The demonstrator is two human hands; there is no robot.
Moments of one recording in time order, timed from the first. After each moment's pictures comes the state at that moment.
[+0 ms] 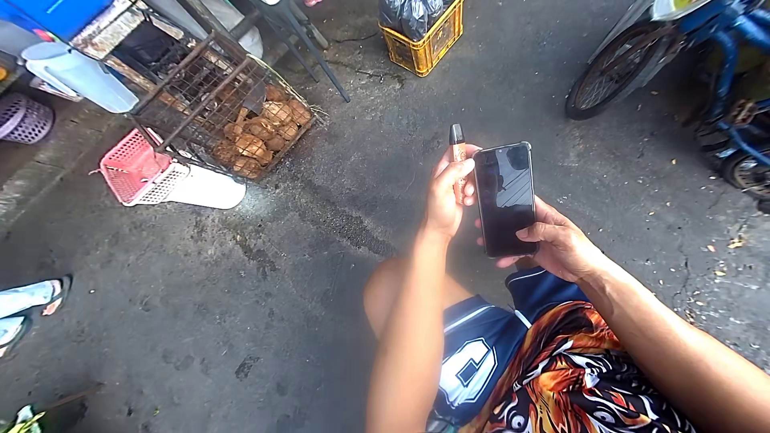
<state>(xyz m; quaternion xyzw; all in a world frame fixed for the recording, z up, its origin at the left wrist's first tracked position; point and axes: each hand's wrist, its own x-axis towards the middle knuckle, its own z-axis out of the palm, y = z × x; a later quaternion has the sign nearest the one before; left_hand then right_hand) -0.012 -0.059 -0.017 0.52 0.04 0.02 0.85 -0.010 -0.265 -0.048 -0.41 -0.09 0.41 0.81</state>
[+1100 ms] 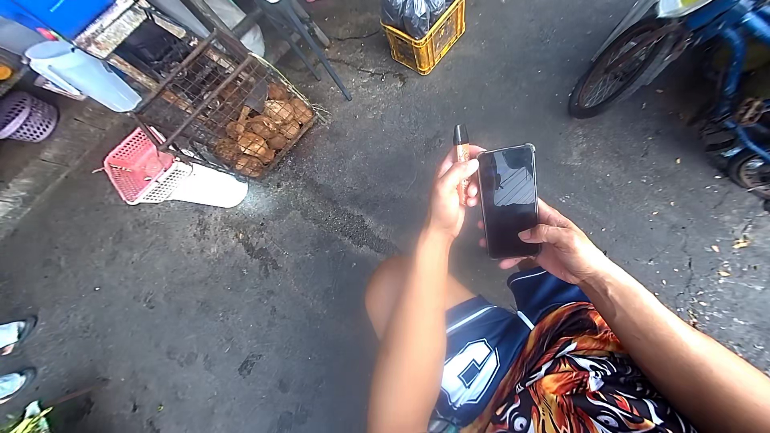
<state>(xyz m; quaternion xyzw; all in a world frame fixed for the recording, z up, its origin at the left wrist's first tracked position) -0.012 -0.058 -0.018 0.53 0.04 0.02 0.85 -0.011 -0.264 -0.050 -0.40 -0.08 0.41 0.82</state>
